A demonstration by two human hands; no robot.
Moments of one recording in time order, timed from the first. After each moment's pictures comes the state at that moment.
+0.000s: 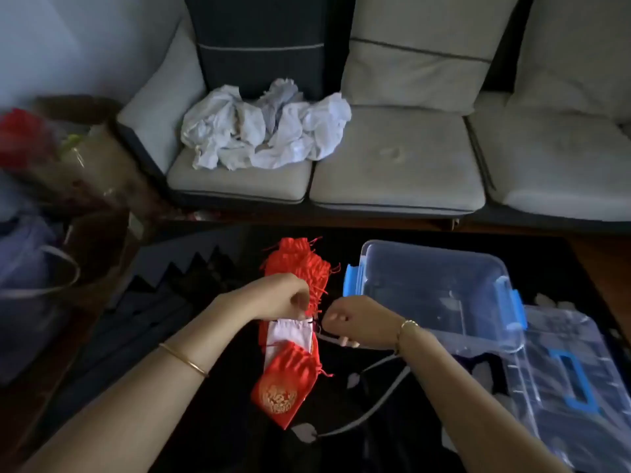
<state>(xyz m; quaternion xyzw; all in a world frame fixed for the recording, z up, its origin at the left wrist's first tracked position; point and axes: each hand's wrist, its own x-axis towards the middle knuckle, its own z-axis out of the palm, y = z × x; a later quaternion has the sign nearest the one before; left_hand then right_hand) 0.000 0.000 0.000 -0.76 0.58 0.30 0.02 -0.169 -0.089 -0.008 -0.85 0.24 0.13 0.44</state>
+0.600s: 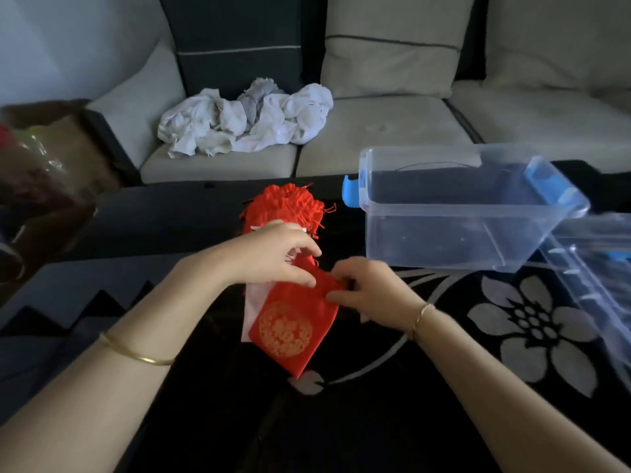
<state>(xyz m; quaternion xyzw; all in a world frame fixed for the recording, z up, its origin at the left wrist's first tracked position) -0.032 0.050 -0.123 -0.72 0.66 0.17 -0.06 -0.202 -0.035 -0.186 -0.91 0.23 -0.11 0.32</state>
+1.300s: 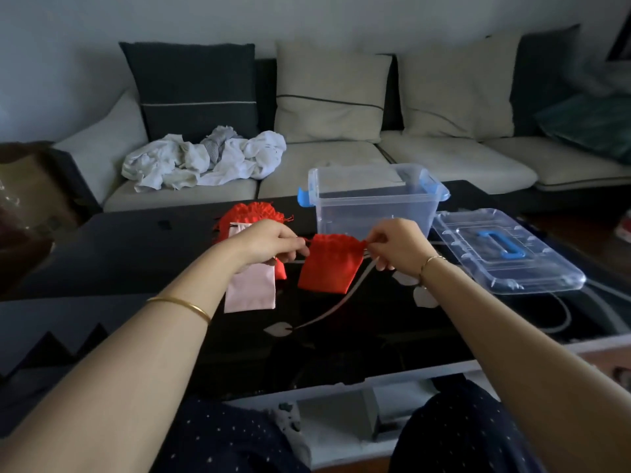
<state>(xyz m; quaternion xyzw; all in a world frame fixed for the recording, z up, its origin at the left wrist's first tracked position) -0.105 0.097 -0.110 -0.72 0.56 0.31 -0.28 -0.316 -0.014 -0.140 -0.86 0.41 -0.22 0.21</state>
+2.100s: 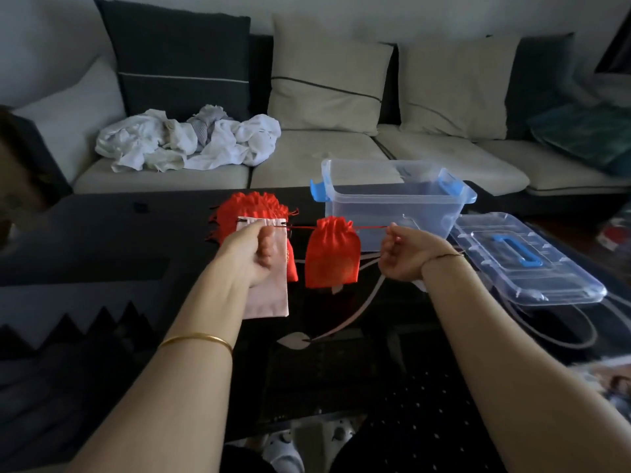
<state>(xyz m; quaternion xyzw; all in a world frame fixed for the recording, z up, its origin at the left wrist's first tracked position) -0.055 0.080 -0.153 -0.58 0.11 0.49 -0.64 -0.270 -0.039 -0.154 -0.24 0.47 -0.31 0.79</state>
